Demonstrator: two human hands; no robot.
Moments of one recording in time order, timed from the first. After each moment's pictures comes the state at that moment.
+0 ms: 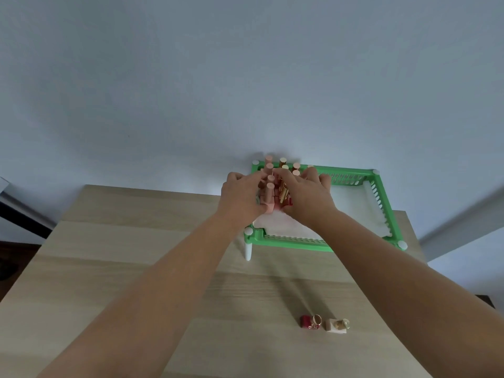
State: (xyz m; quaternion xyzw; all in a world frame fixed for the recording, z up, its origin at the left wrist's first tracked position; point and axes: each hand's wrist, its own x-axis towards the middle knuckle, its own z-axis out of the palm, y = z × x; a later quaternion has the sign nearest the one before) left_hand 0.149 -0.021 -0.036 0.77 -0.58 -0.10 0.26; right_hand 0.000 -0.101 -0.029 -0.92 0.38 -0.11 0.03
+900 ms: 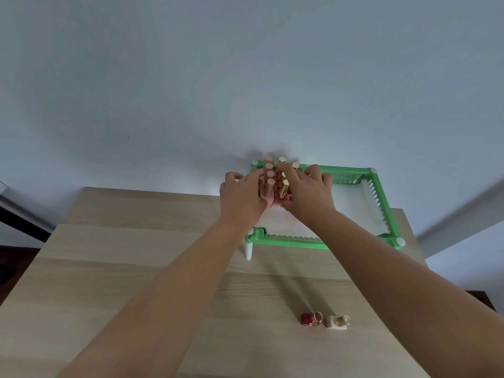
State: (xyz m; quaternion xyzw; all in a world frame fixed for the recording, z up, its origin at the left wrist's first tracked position) left_hand 0.142 -0.023 -0.043 0.80 -0.54 -0.02 0.25; right_hand 0.002 -0.097 -0.030 -0.90 0.42 -0.15 0.01
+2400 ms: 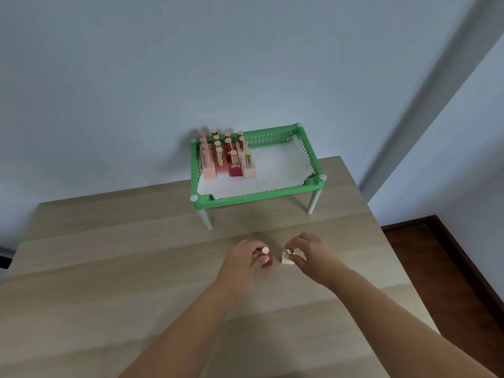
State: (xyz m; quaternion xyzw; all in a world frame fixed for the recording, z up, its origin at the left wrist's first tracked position) left_hand 0.005 0.113 -0.129 0.66 -0.61 -0.32 0.29; right_hand -0.193 0.049 -0.117 -0.82 0.48 -0.10 0.30
